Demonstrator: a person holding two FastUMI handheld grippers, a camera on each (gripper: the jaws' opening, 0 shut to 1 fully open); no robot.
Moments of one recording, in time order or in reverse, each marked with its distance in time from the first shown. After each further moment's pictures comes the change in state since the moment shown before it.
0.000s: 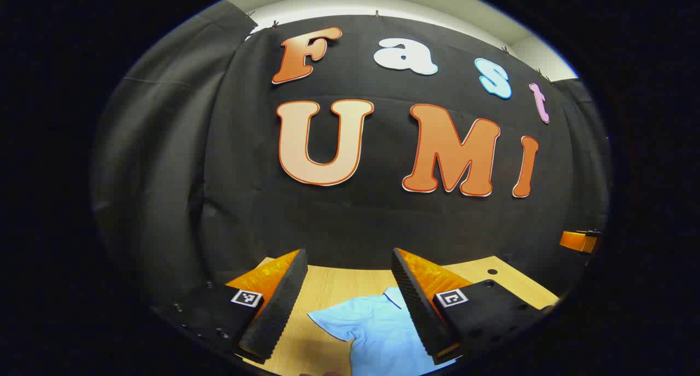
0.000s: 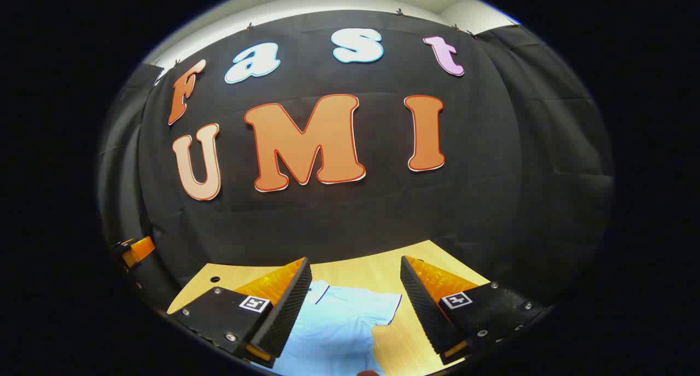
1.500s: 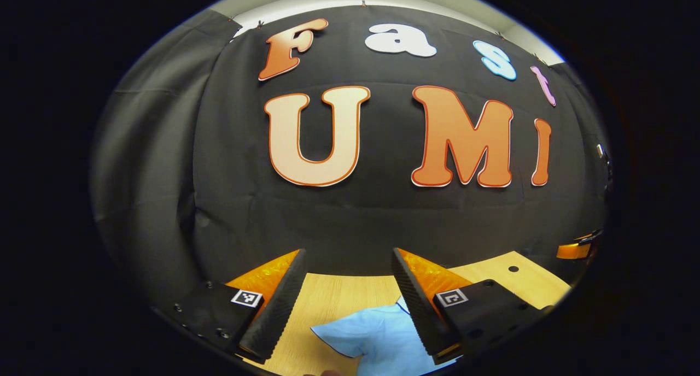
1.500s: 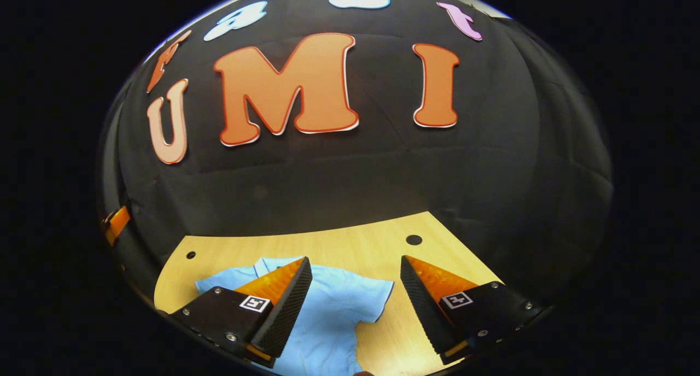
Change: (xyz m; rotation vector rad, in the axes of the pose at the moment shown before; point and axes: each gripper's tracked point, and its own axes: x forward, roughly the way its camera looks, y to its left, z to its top) left arm 0.072 -0.020 -0.007 0.058 0.015 0.030; right arm 0.099 -0.032 -0.058 -0.045 0.285 -0.063
